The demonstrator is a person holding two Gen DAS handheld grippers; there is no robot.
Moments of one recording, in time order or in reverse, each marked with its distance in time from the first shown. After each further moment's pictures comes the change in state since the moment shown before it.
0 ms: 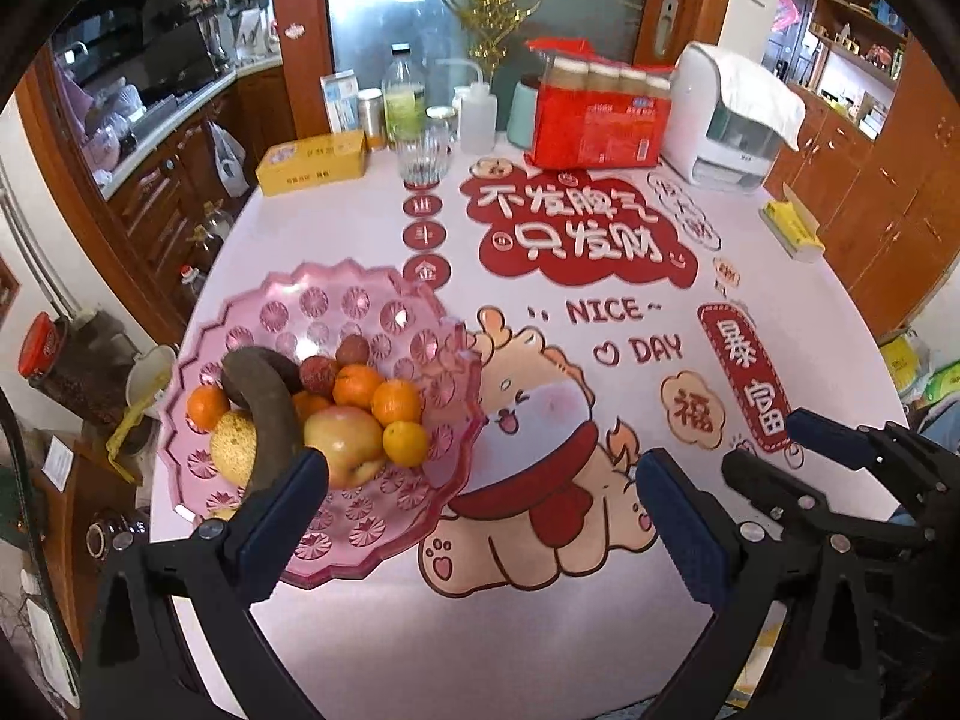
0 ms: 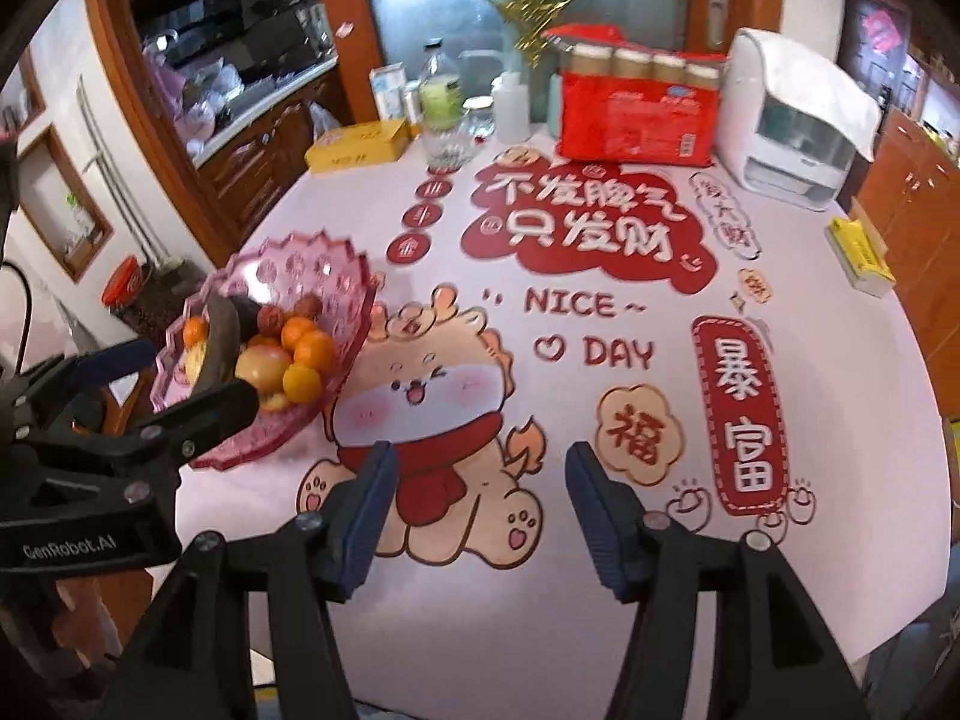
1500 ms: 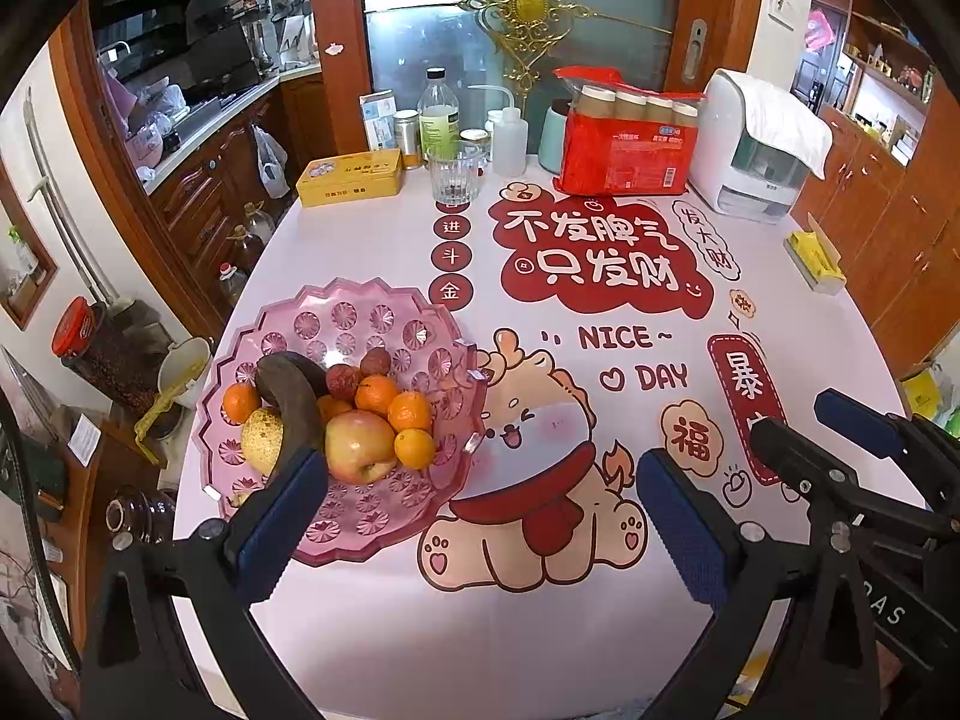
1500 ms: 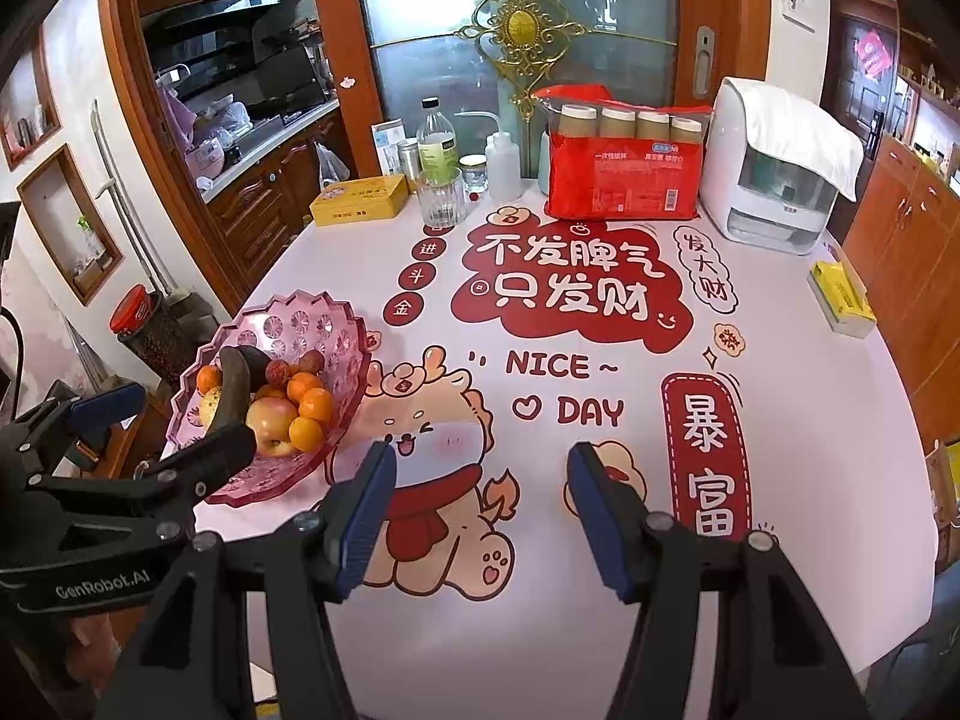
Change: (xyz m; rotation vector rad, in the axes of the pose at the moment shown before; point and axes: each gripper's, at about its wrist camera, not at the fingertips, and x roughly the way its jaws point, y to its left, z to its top) left arm -0.027 -0.017 0.006 -0.070 -0.029 0.080; right arm -0.037 -0.013 0.018 -0.032 -0.097 -0.004
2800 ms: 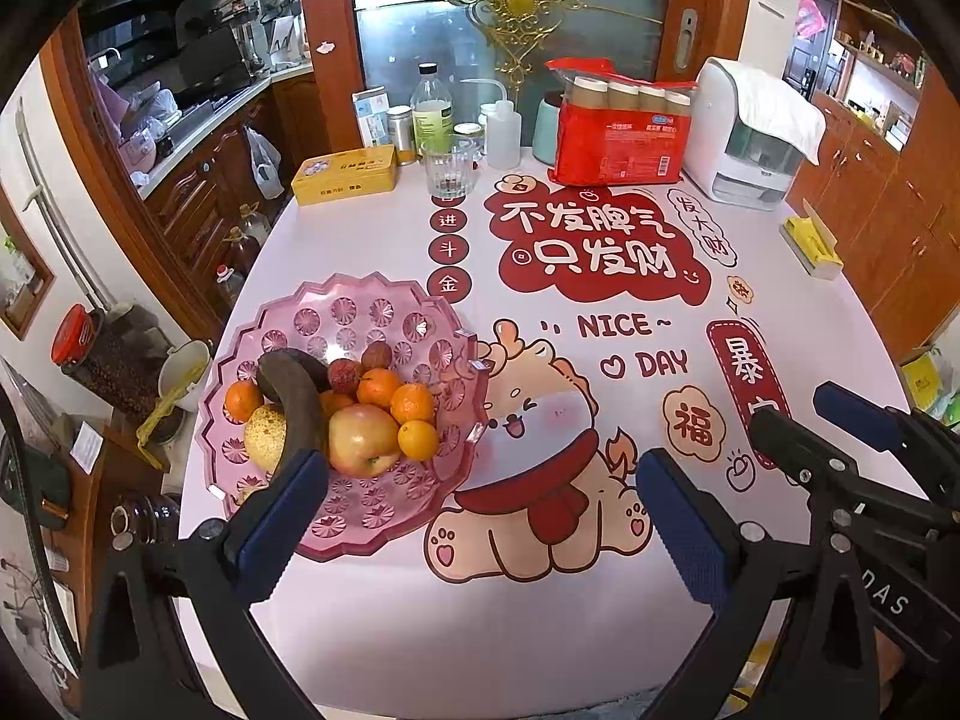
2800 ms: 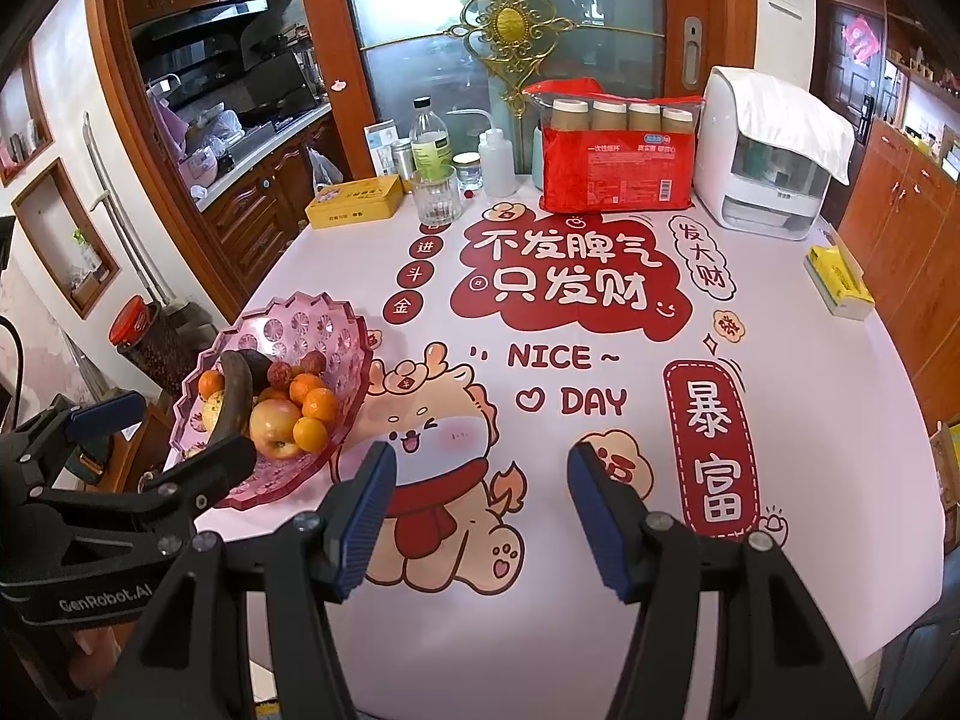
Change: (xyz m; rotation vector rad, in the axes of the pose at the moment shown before) left arm 0.000 -0.001 -0.003 0.005 0.008 0.001; right arm 0.001 0.001 -0.004 0.011 0.003 0.004
